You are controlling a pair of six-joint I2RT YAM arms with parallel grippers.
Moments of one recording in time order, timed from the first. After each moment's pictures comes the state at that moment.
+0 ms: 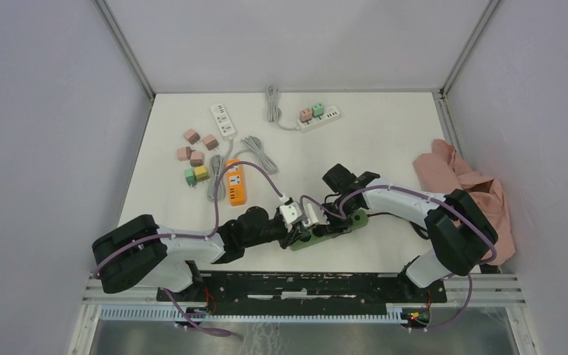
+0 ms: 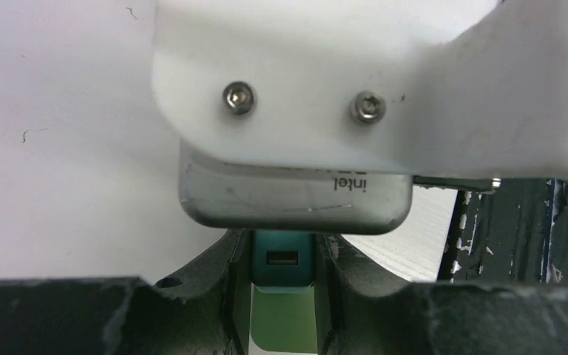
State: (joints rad) left arm -1.04 1.33 0.33 0.72 0.14 -0.01; right arm 0.69 1.54 0.87 -0.69 -0.49 -1.17
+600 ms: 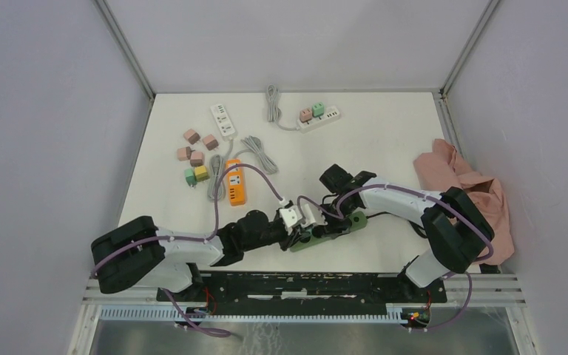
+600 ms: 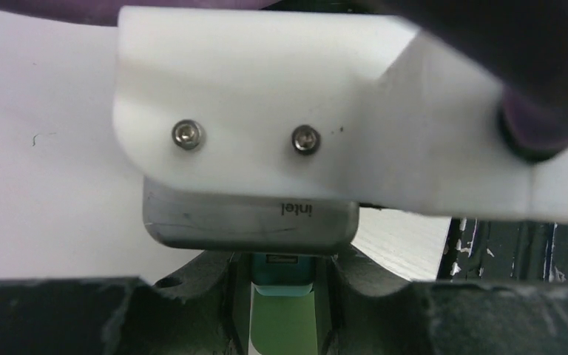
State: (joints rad) left arm -1.09 1.32 0.32 0.73 0.09 0.01; right arm 0.71 1.56 0.89 -0.71 -0.46 -1.14
